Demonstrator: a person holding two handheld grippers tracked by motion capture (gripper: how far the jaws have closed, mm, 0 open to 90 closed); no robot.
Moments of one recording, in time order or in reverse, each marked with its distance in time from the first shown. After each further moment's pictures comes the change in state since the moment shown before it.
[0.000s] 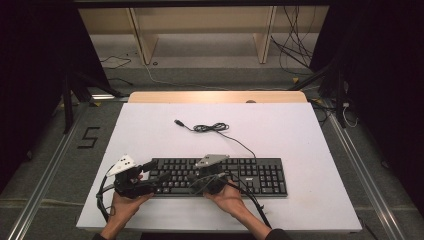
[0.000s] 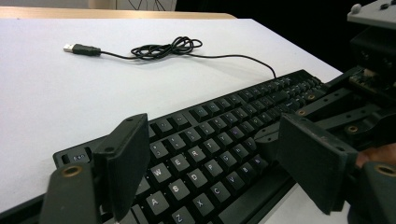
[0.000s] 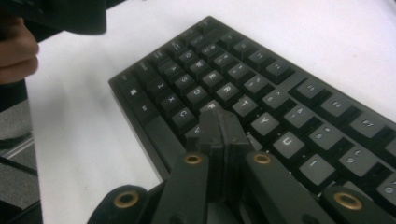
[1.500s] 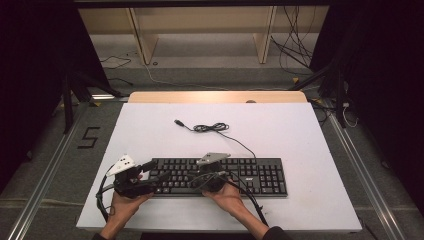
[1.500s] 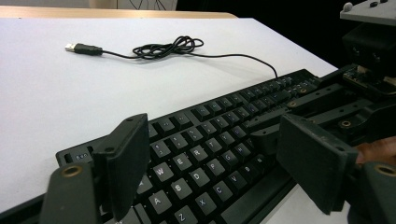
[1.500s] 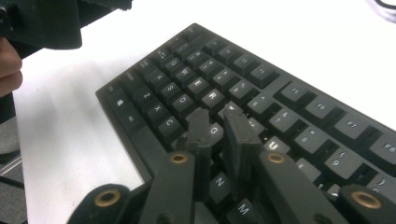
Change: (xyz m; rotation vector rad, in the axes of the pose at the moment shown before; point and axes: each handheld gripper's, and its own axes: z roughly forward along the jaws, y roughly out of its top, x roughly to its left) left arm 0.001 0.000 0.000 -0.001 0.003 -0.003; right arm -0.006 0.000 0.003 -0.023 -0.026 0.043
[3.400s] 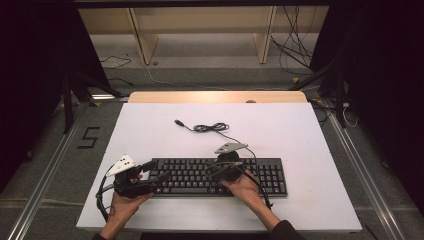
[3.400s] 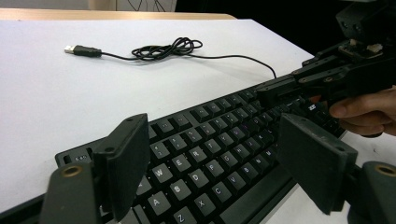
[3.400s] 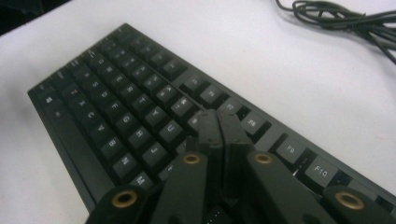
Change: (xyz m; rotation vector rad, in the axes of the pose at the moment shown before) left arm -0.001 0.000 -0.001 -0.003 -0.002 0.006; right arm -0.042 0.003 -0.028 0.017 -0.125 0.024
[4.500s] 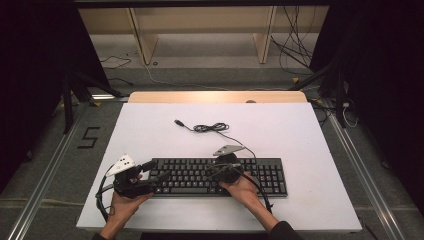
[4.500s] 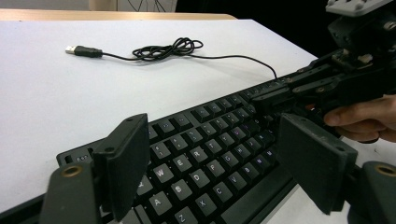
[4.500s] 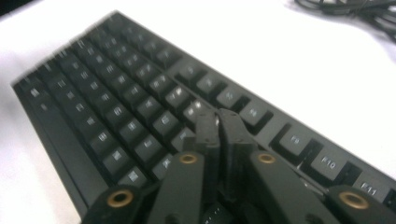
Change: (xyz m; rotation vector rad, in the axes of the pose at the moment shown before) left arm 0.001 0.000 0.000 -0.001 0.001 0.002; right arm 0.001 -0.006 0.008 0.020 -0.021 0.003
